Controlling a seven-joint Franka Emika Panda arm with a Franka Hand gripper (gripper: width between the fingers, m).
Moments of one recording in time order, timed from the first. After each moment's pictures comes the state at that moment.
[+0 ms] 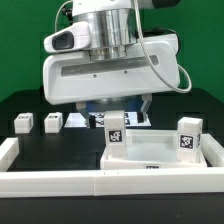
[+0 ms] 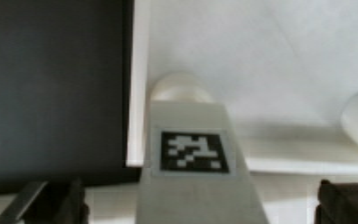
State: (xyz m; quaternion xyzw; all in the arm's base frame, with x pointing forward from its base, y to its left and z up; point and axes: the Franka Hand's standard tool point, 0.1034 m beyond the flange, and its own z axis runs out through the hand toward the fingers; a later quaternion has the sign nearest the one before) arm 0.595 -0.019 0.081 -1.00 0.01 0.01 0.06
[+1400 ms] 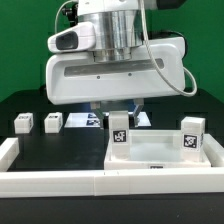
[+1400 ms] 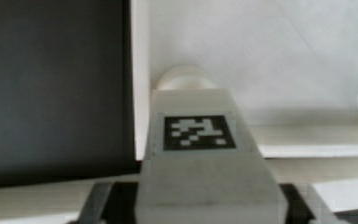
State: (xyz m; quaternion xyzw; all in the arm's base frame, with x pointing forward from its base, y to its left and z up) arm 0.607 -0.015 0.081 -1.00 0.07 -0.02 0.04
